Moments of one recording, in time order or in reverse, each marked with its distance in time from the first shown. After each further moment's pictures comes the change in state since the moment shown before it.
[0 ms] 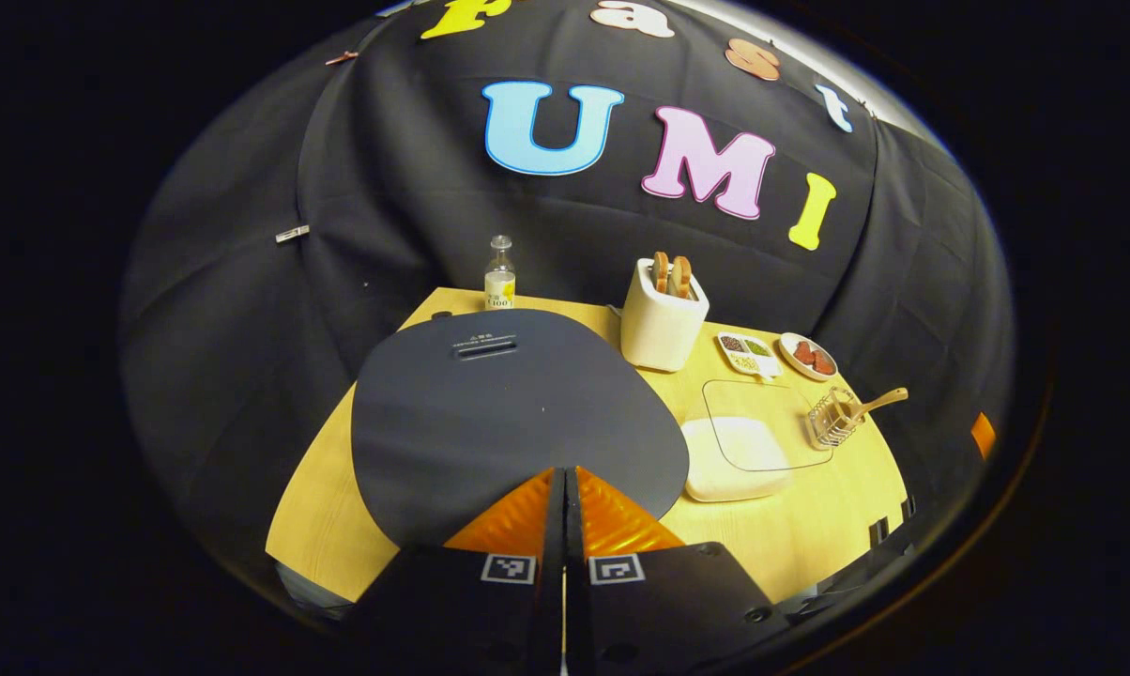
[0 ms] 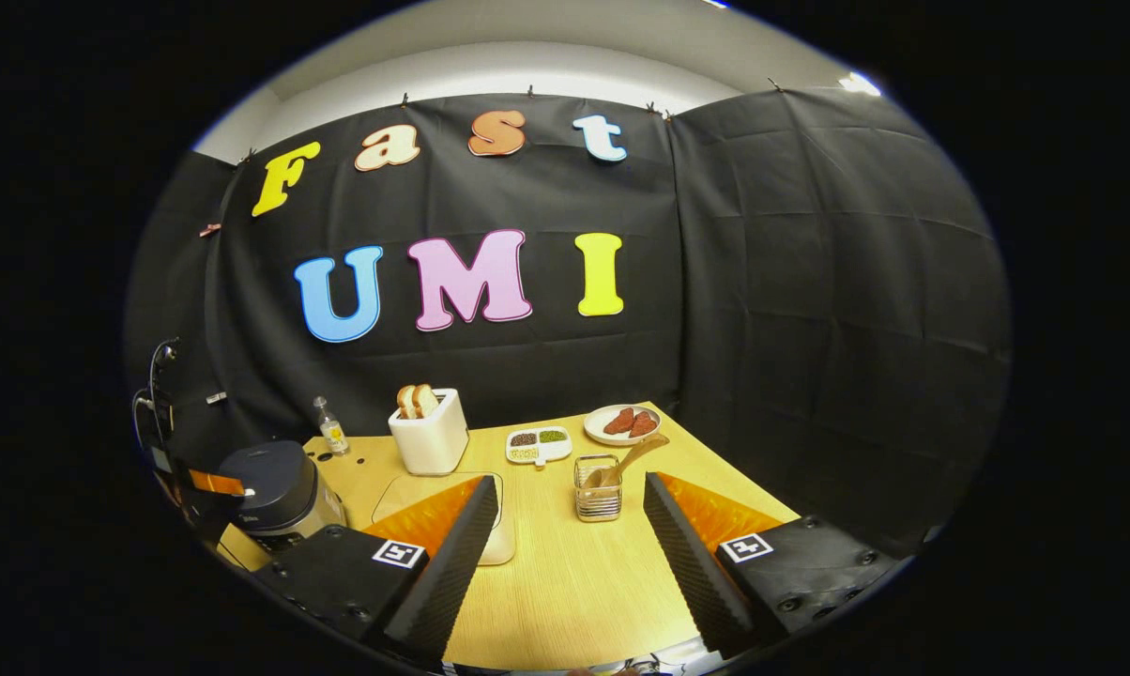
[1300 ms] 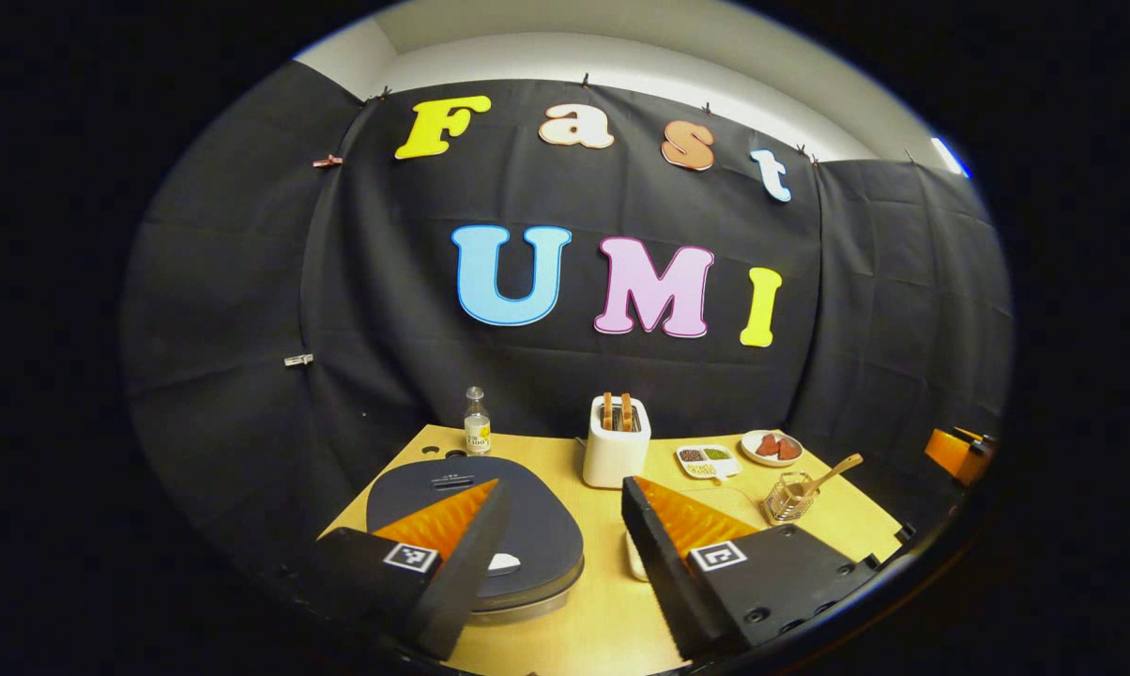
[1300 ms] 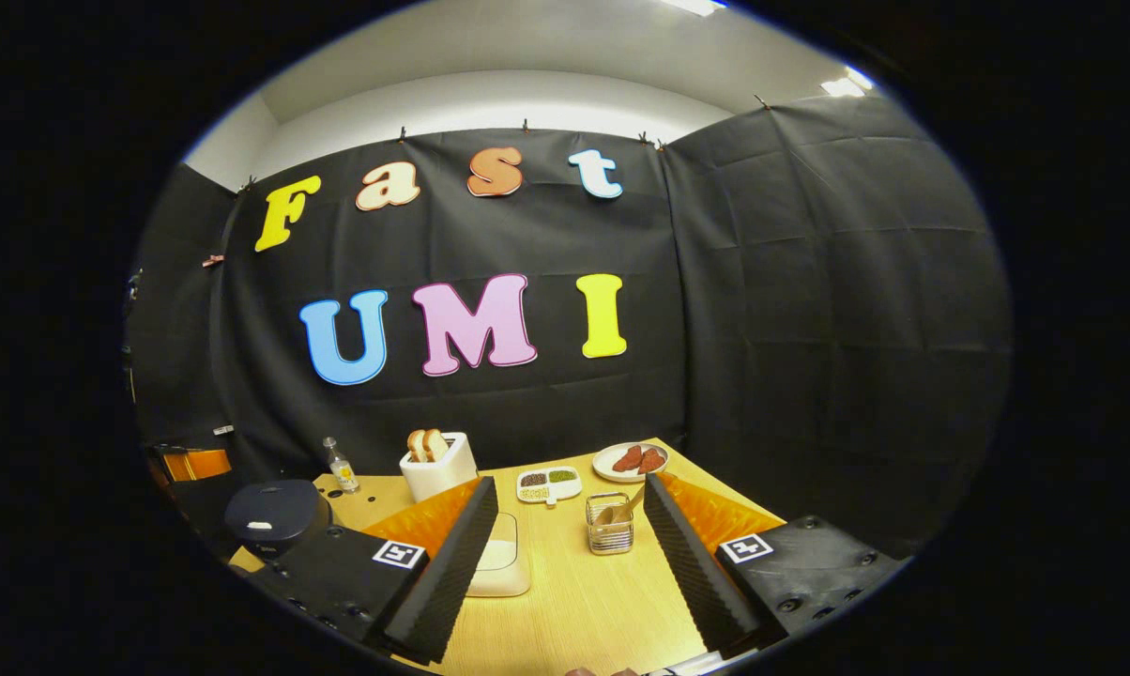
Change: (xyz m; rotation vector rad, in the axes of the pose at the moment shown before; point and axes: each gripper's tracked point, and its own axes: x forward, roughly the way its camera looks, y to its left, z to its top) left arm -0.094 -0.063 0.088 0.096 -0.415 -0.028; right arm -0.004 0.007 0.037 0.040 -0.126 -0.001
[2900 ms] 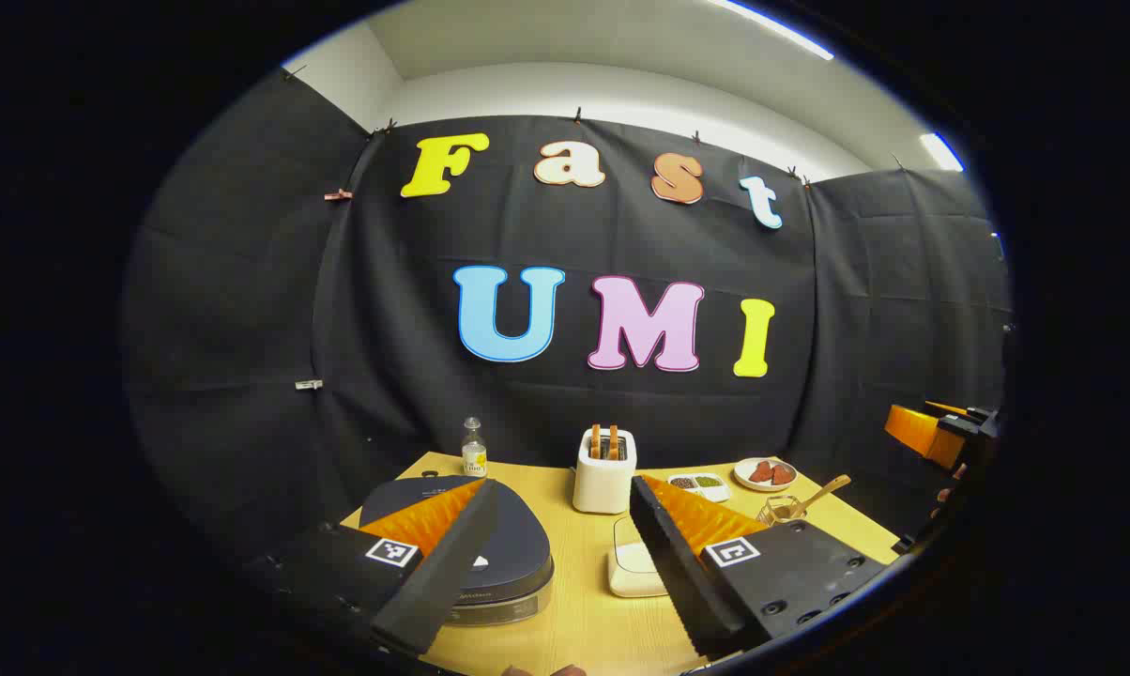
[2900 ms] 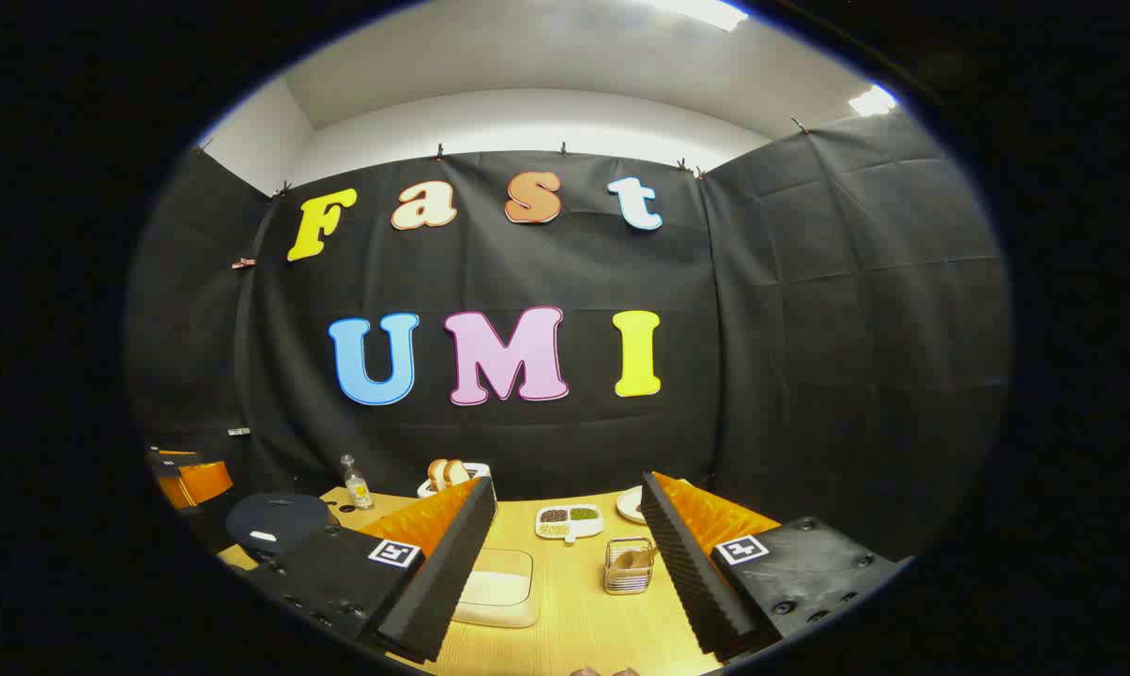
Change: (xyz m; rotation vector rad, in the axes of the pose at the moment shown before) left arm -0.043 -0.053 0.022 -0.006 -0.152 0.032; right arm 0.032 0.026 0.043 -0.051 -0.112 0.116
